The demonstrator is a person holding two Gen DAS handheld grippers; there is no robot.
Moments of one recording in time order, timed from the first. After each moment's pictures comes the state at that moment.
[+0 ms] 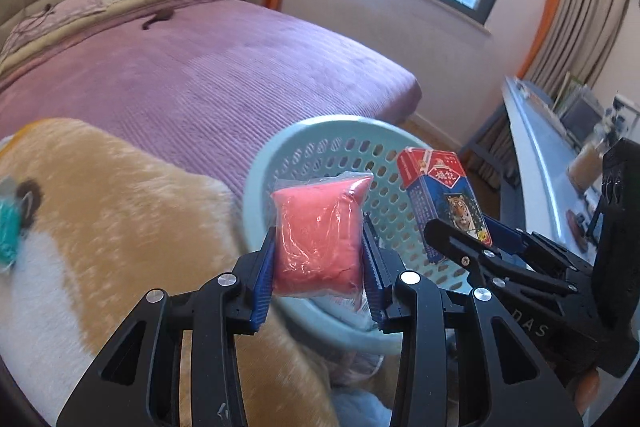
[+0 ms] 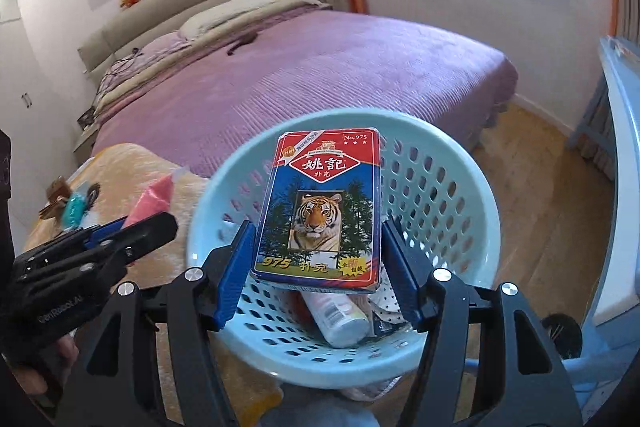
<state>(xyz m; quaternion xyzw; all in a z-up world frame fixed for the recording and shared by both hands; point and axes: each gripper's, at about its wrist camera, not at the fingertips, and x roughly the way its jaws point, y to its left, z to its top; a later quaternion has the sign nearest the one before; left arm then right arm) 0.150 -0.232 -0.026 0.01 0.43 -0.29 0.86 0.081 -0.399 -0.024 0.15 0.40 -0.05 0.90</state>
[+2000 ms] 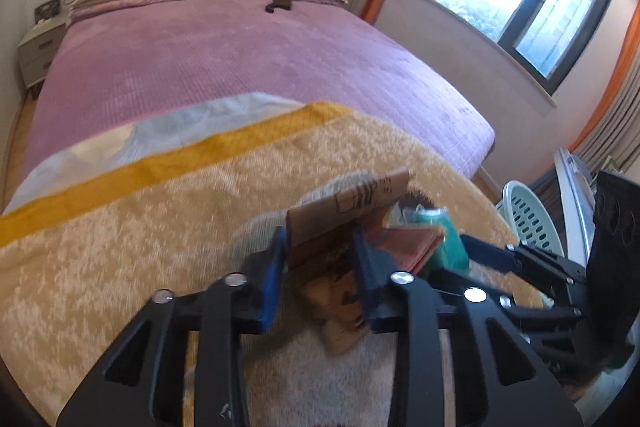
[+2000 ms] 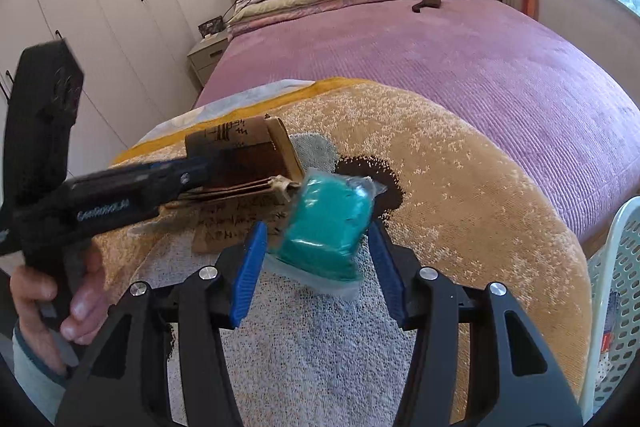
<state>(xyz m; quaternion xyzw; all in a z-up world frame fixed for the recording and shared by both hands) 0.233 0.101 -0.026 -0.09 0.44 -0.19 0.87 0.206 -0.076 -0.023 0.04 0.44 0.19 0.88</state>
